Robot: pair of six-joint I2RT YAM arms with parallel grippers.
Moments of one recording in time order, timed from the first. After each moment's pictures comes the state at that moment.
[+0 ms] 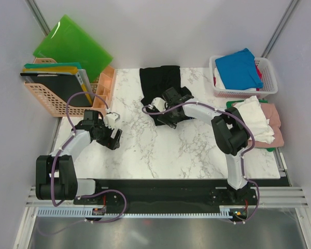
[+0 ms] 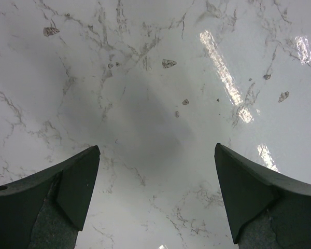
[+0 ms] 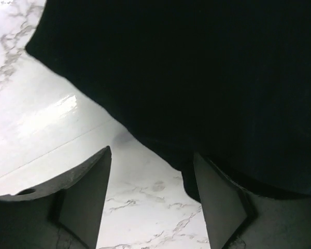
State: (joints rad) left arm -0.01 1.32 0.69 -0.48 0.35 0.47; right arm 0.60 2.05 1.53 -0.59 -0.04 -0.54
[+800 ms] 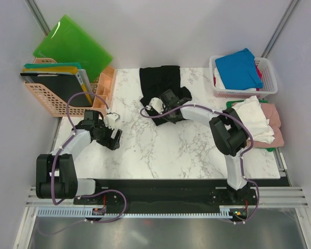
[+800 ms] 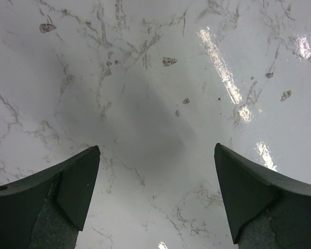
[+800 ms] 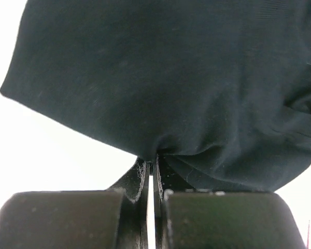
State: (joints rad) left arm -0.01 1.33 0.69 -0.48 0.34 0.47; right arm 0.63 2.08 1.52 -0.48 0.08 -0.56
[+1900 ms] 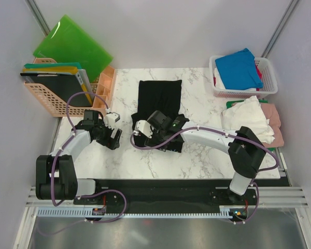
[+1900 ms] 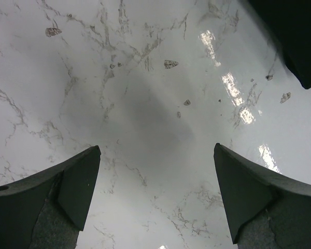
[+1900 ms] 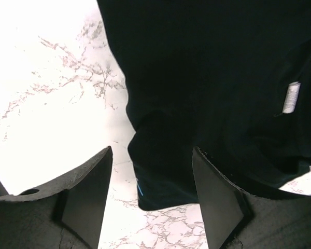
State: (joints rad) left arm -0.01 1.32 0.69 -0.48 0.34 0.47; right arm 0.95 1.75 1.29 -0.56 -0.02 -0.41
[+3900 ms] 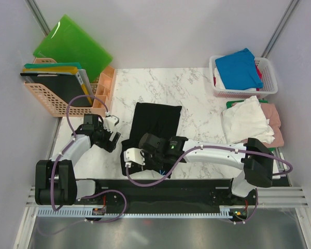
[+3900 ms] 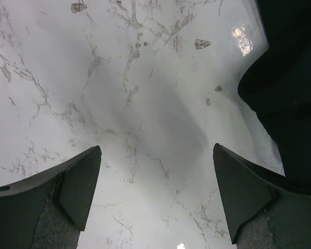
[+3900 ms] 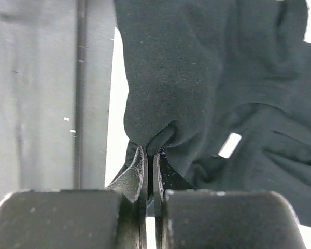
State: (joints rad) left arm -0.01 1.27 0.61 -0.41 0.23 0.52; right arm 1.22 1.63 1.22 -0.56 -0.15 -0.45
